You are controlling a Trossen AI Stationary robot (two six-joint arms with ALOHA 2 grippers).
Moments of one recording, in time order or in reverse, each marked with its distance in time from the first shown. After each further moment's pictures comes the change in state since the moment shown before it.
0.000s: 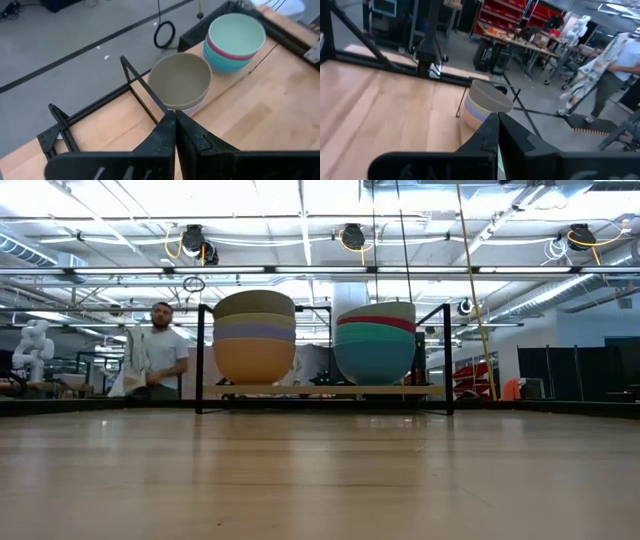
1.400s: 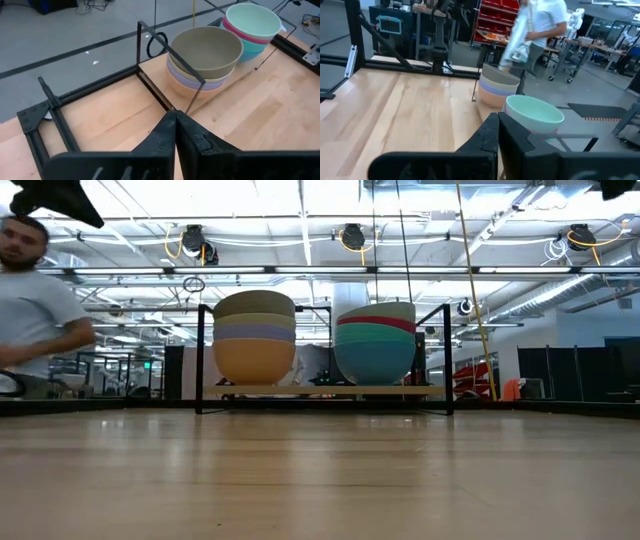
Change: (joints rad) left arm -0.011 -0.668 -0.772 0.282 -0.014 0.010; right arm 0.007 -0.554 -0.086 -0.436 -0.004 0.150
